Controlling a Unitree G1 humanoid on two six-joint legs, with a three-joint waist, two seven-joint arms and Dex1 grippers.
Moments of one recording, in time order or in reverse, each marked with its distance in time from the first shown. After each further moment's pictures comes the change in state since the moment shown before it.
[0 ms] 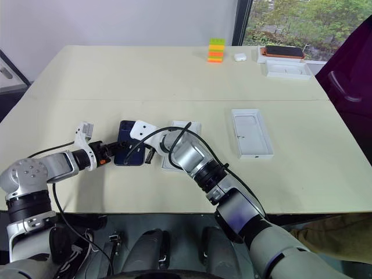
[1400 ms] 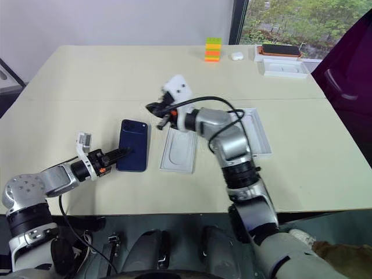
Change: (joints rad) left arm 0.056 -0.099 0.137 0.014 -0.216 0.087 0.021; right arm 0.138 -0.169 -0.433 -0.401 0.453 0.063 0.106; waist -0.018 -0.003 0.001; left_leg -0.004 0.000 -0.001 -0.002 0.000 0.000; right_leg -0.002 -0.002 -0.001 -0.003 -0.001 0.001
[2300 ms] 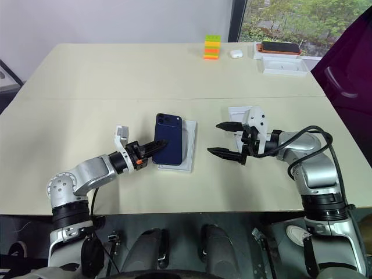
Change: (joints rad) left arm -0.002 -0.186 -0.232 -0.035 -0.570 -0.171 0.610; right arm 0.333 -0.505 -0.120 -0.112 0.191 -0.241 0.368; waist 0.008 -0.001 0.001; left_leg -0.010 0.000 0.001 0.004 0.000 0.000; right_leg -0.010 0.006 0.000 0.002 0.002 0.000
